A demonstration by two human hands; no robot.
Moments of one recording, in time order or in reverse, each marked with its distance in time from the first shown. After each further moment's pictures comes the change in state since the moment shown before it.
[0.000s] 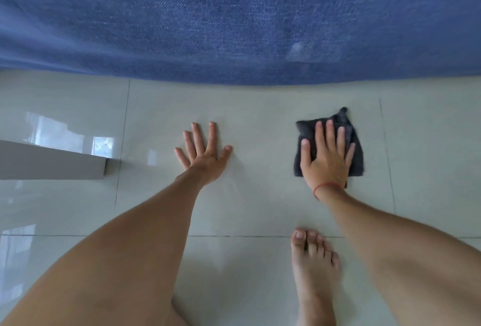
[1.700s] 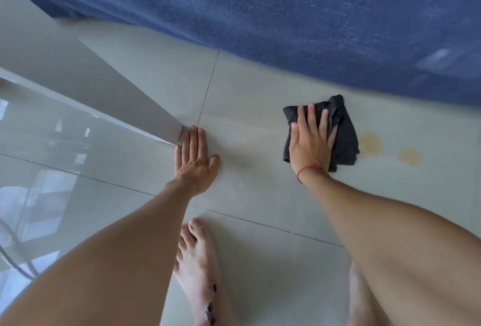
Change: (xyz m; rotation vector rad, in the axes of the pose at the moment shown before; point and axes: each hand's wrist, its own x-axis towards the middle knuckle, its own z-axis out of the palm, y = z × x) left_hand -0.029 -0.173 -0.018 -0.035 0.179 -0.089; right_hand -0.028 -0.184 0.038 0.027 -0.124 -0.265
